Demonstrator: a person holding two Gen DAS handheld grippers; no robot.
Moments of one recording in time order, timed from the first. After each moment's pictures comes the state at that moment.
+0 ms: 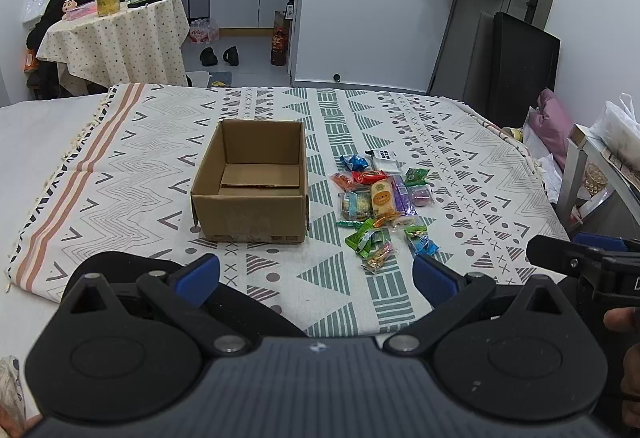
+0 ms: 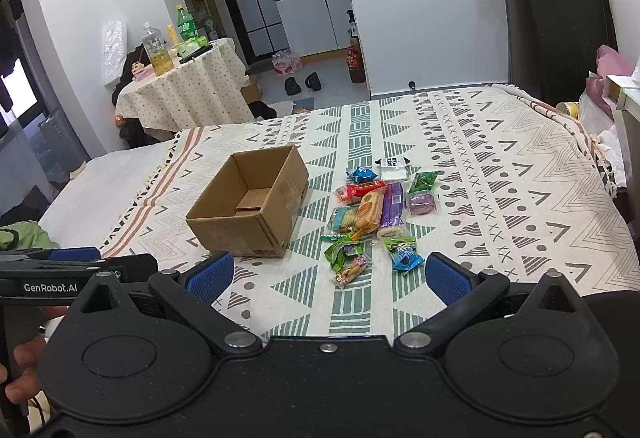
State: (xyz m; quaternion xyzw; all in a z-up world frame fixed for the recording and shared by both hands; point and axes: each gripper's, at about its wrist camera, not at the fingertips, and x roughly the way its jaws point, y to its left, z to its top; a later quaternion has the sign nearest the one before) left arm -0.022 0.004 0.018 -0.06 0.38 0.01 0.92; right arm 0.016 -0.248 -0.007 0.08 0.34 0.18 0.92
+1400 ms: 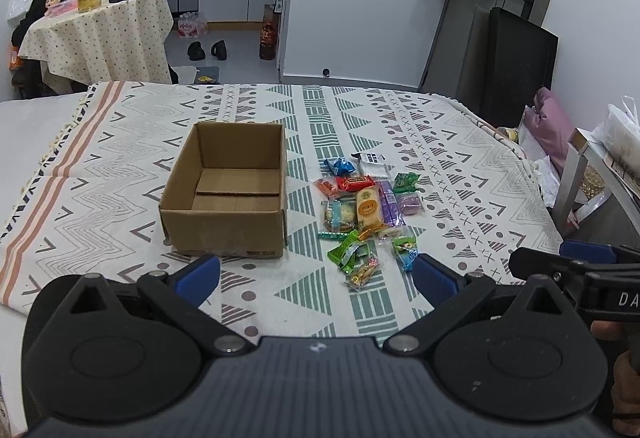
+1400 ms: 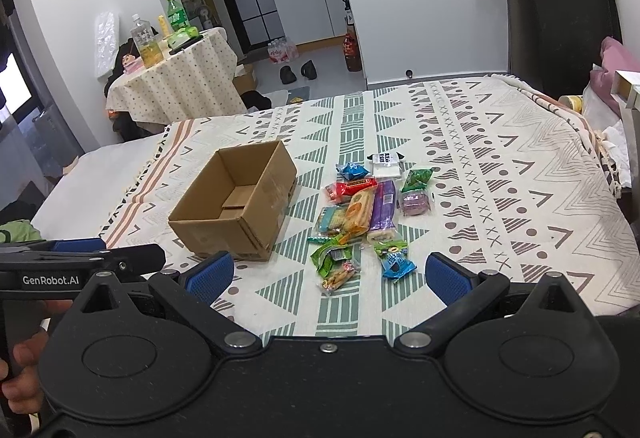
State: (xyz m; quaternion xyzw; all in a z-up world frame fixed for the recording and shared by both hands) left arm 0.021 -0.011 0.008 -0.06 0.39 -0.01 0.92; right arm 0.050 -0.254 -0.017 0.08 0.36 0.18 0.91
